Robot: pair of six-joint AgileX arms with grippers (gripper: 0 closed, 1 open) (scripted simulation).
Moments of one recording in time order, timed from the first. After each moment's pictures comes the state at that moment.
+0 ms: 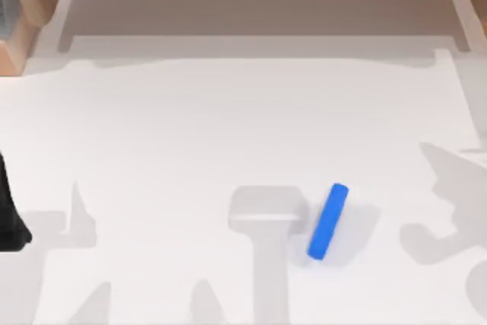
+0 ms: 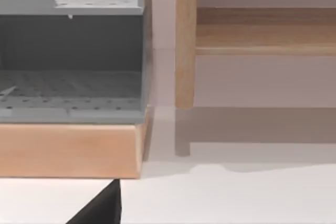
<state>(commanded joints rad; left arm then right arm) 0.00 0.00 0.00 0.00 0.00 0.00 -0.48 1.87 0.51 1.28 -1.03 -0.99</state>
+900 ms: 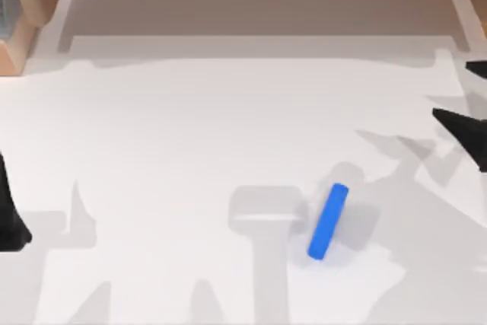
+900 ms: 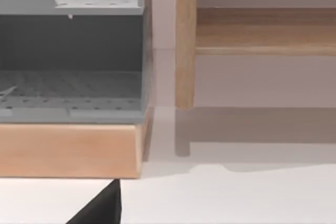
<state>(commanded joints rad) 0.00 0.00 0.00 0.00 0.00 0.00 -0.18 1.79 0.65 0.74 -1.03 -0.36</state>
